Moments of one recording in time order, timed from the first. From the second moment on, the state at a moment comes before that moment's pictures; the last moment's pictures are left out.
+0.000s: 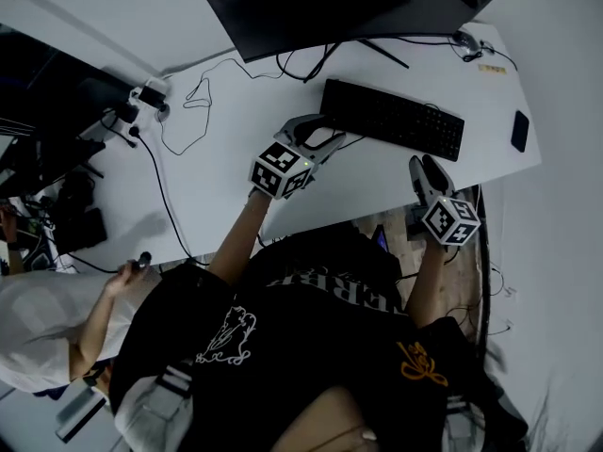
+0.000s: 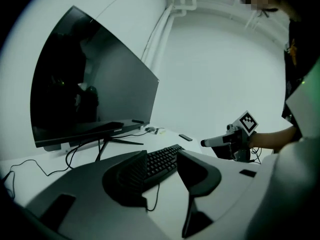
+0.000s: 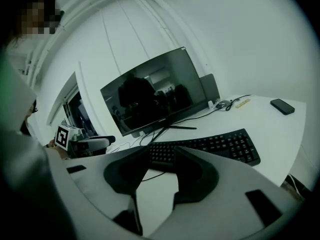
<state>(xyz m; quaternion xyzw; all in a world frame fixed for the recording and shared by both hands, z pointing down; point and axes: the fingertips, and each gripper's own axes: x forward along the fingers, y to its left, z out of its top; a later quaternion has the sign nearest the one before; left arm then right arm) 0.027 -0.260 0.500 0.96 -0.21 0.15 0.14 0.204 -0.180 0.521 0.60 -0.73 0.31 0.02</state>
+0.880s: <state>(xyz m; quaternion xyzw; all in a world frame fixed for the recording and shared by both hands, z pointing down) -0.015 -0.081 0.474 0.97 -0.15 0.12 0.13 0.058 -0.052 0.473 0.56 -0.78 0.27 0.04</state>
